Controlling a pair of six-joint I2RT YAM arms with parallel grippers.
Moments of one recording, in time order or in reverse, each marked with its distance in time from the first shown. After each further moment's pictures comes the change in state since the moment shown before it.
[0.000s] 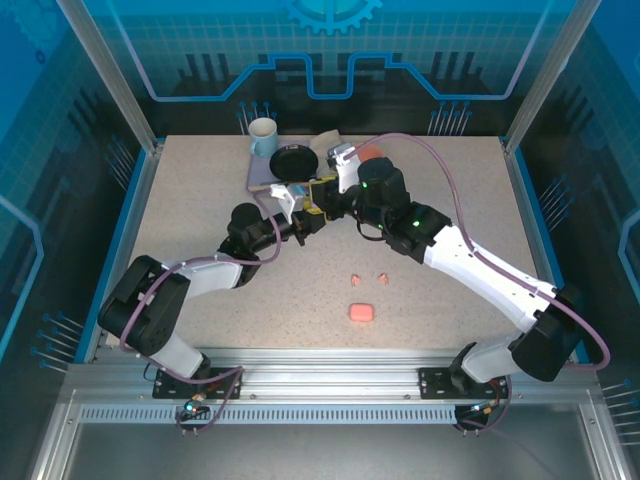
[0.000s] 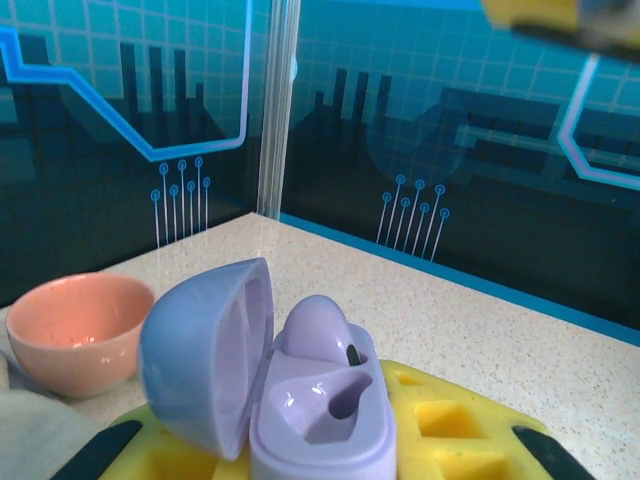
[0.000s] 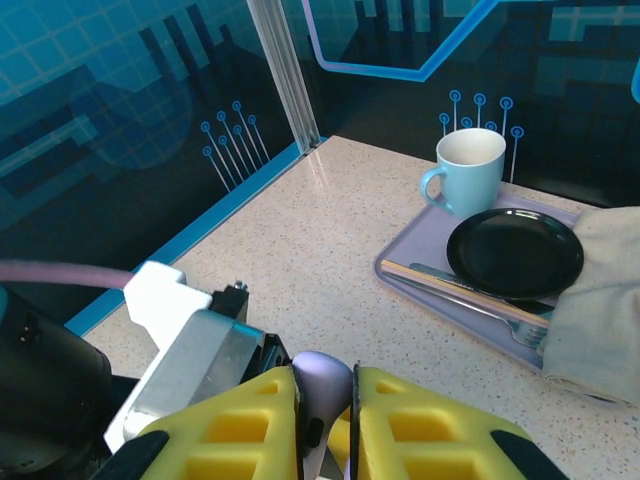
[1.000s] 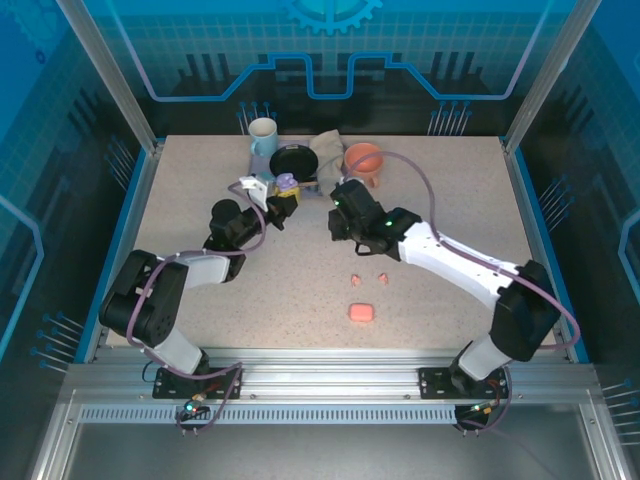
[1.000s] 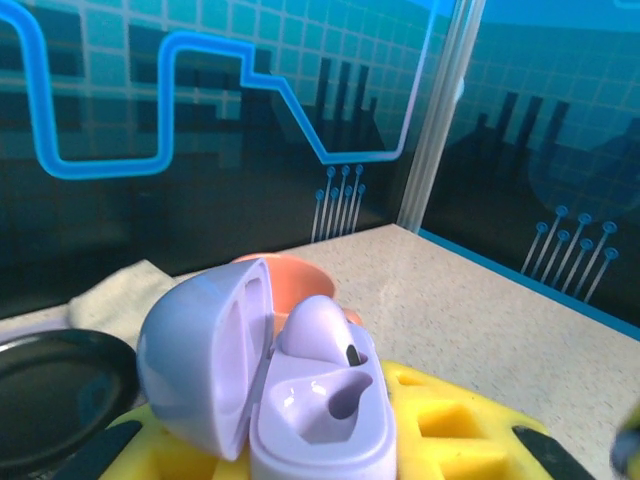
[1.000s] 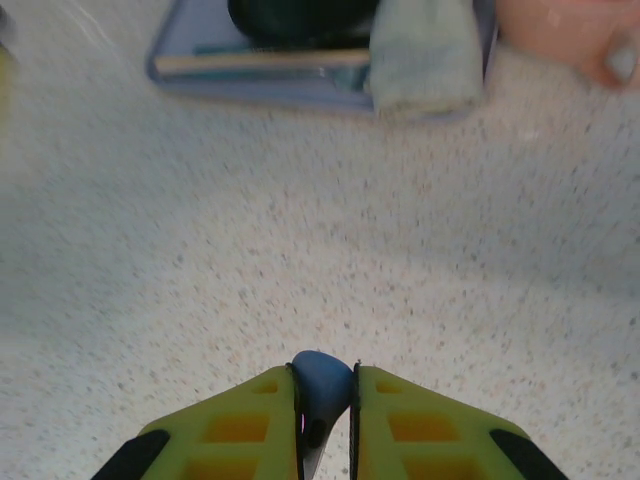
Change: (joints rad) left arm 0.167 0.042 -0.045 0.061 -0.121 -0.033; right arm 0.008 0.128 -0.038 -0.294 0.279 0.288
